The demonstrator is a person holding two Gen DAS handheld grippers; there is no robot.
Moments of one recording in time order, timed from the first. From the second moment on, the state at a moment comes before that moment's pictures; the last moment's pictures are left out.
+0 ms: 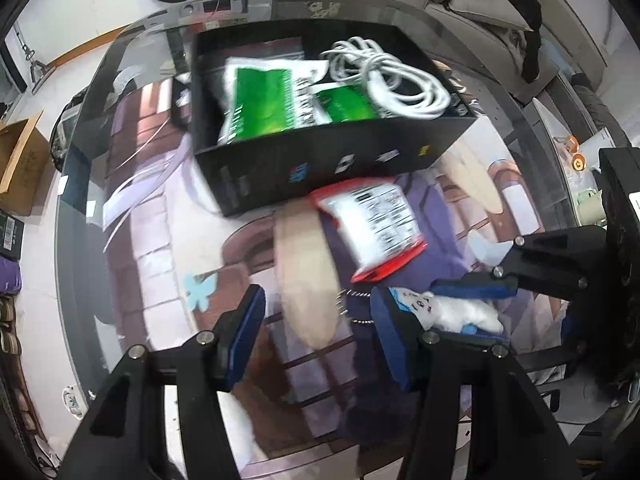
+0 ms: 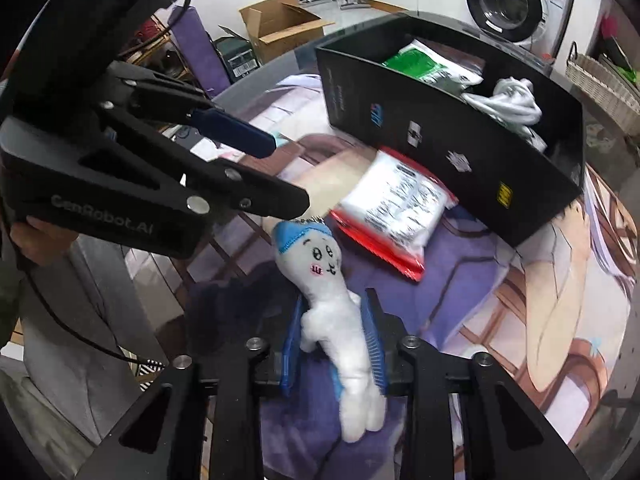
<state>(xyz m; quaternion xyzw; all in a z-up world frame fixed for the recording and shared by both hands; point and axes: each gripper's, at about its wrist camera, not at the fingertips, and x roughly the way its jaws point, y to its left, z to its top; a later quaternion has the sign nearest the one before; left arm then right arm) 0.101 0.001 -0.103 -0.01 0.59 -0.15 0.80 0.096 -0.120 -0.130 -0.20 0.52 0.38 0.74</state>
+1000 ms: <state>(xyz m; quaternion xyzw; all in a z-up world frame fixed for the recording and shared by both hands) 0.126 -0.060 -0.126 0.04 0.60 -0.13 0.79 0.132 -0.230 -0.115 -0.12 0.54 0.27 0.79</state>
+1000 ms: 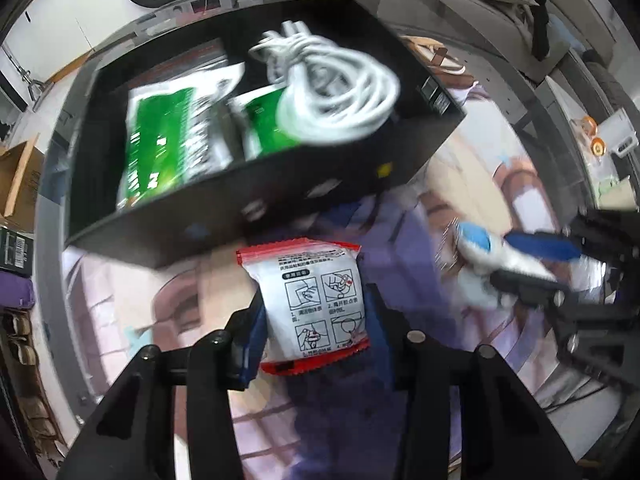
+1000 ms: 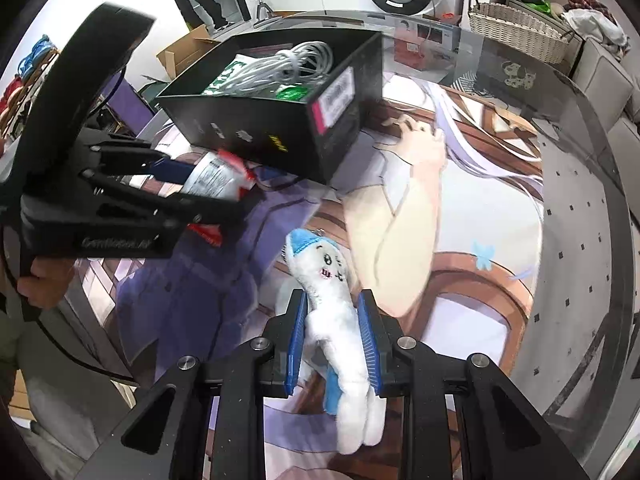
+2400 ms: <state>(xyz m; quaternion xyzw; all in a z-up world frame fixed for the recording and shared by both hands) 0.078 -0.013 -0.133 0.09 0.59 -0.15 0.79 0.096 -0.141 -0.139 -0.23 0.52 0.30 0.77</state>
